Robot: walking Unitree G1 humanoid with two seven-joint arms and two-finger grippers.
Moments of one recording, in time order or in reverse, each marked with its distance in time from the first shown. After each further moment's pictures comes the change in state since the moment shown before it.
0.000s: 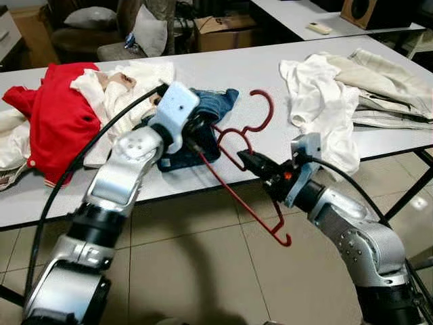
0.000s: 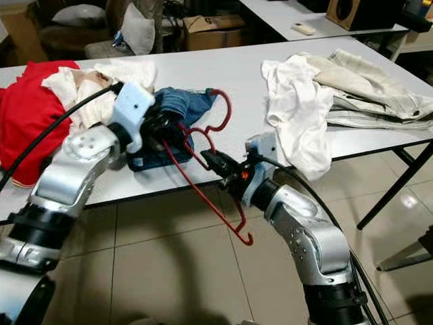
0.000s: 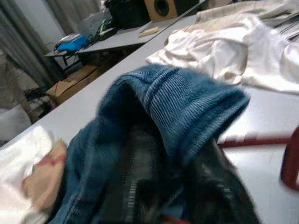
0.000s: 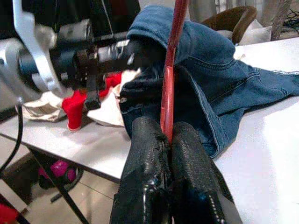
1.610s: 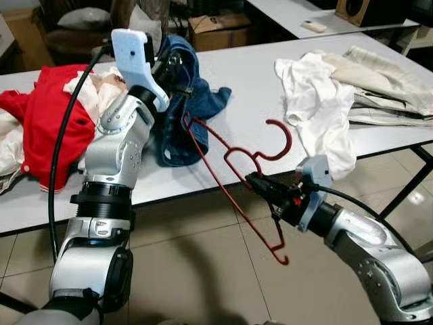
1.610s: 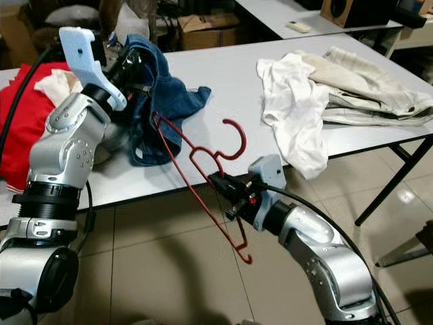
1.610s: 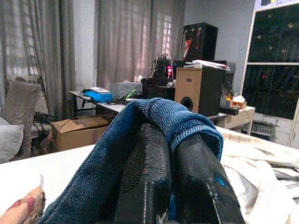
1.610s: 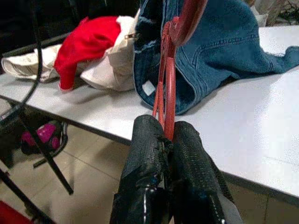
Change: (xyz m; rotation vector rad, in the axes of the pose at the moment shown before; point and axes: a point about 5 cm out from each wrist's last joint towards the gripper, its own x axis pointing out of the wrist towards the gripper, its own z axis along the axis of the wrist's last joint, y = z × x) left arm 0.006 0.042 0.050 -0.386 -0.371 0.212; right arm -0.035 0.008 -0.016 -0.146 0.138 -0.007
